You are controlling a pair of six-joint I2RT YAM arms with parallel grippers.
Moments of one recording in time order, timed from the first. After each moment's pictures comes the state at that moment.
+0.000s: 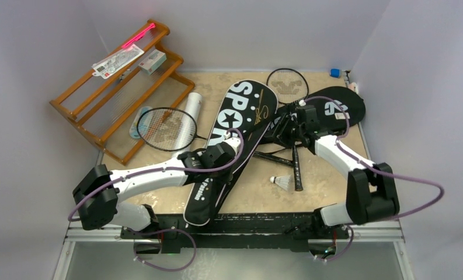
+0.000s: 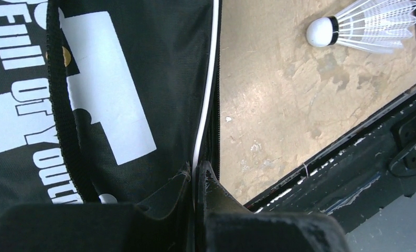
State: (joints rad) left arm -1.02 1.37 0.89 -0.40 -0.11 -0.54; right arm 0.26 1.38 0.83 -0.26 -0.30 0.78
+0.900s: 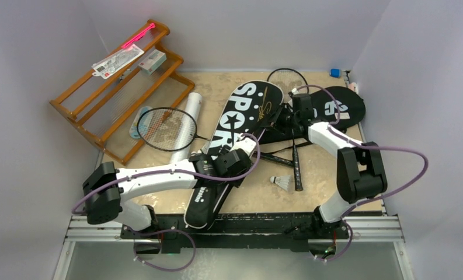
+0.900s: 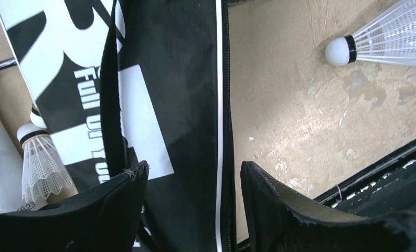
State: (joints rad) left arm -1.17 1.43 1.03 -0.53 -0.41 -0.43; right arm 0.23 1.64 0.99 -0.09 -0.44 0.80
